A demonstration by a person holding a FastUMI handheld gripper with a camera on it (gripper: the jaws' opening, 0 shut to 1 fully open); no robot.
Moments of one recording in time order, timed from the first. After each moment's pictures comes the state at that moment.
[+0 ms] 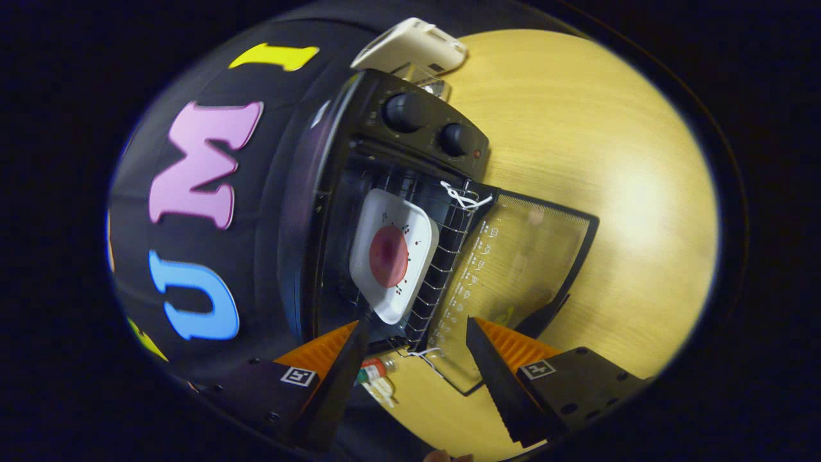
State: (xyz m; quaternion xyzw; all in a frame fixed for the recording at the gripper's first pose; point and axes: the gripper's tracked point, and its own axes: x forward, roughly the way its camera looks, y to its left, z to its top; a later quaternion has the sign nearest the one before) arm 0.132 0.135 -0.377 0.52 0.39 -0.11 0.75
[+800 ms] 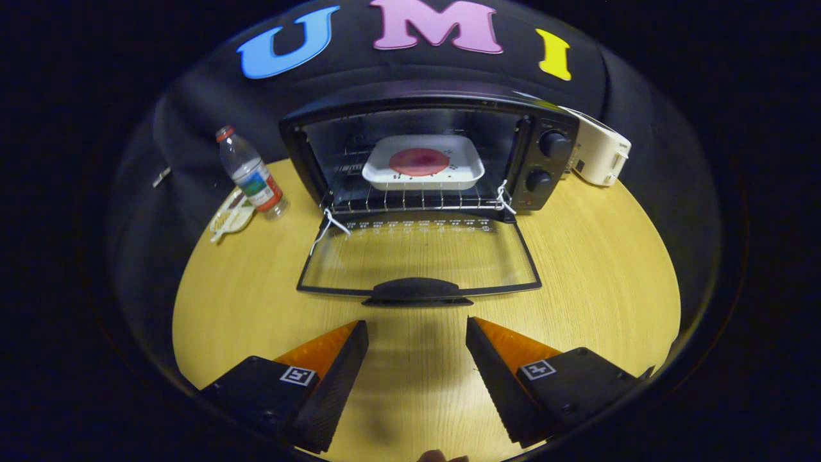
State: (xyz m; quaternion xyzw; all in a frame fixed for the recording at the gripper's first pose) arm 0.021 0.125 -0.448 -0.01 0.46 0.06 0.89
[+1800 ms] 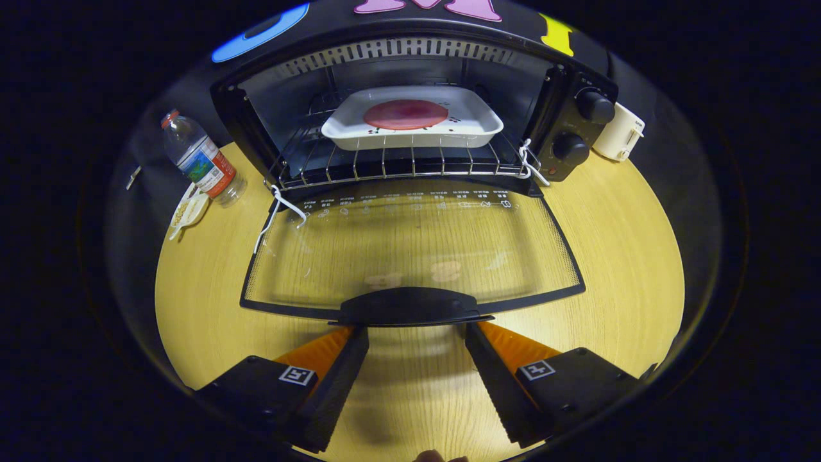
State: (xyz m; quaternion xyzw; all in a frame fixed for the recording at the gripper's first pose) arm 0.051 0.124 -0.493 0.01 0.52 0.01 0.86
